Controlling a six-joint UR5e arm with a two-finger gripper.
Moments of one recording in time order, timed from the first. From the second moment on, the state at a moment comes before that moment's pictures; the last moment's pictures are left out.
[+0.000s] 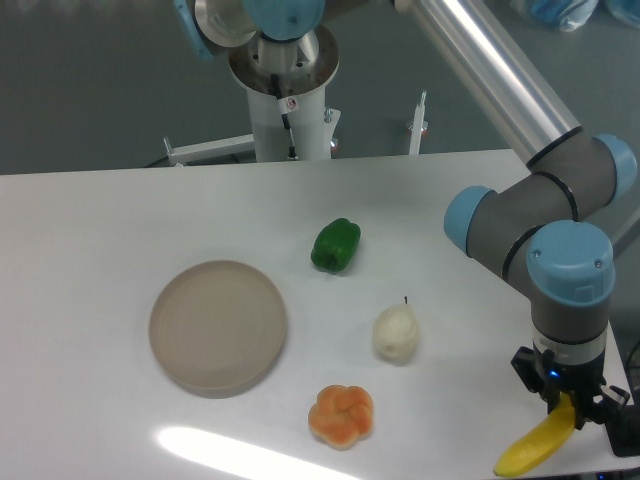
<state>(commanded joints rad) 2.39 -2.37 -0.98 -0.96 1.64 1.27</state>
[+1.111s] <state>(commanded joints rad) 2.39 -2.36 -0.99 -0.96 1.64 1.26</state>
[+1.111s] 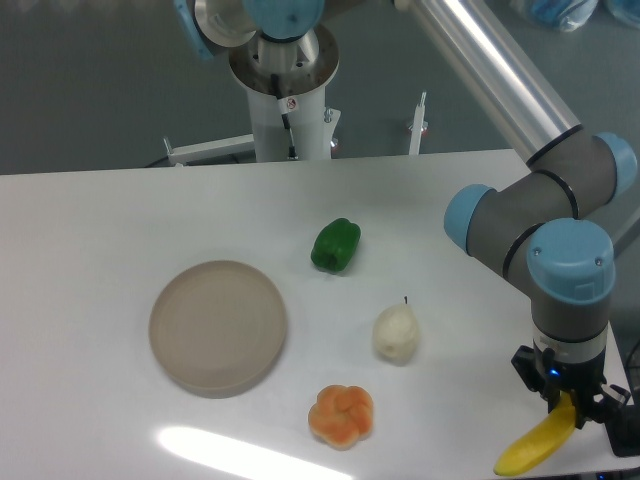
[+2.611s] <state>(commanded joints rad) 2.04 -1.95 -1.54 -0.99 1.53 0.53</state>
